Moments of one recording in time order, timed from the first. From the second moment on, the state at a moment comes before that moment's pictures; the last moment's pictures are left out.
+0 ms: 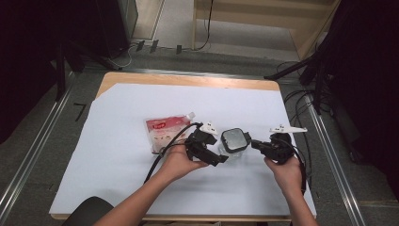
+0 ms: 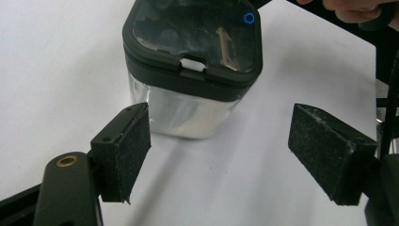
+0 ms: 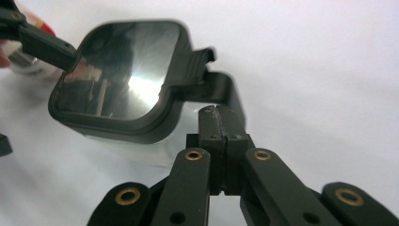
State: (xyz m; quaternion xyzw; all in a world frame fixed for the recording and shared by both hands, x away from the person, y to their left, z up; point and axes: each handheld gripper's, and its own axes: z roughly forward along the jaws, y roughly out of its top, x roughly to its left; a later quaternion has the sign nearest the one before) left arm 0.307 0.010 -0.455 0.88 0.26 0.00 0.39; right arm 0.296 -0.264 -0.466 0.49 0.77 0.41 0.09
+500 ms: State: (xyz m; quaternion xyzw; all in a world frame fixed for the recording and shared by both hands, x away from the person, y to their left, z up) left arm 0.328 -0.018 -0.459 0.89 0.26 0.02 0.37; right arm 0.324 -0.267 -0.472 0.49 0.76 0.42 0.08
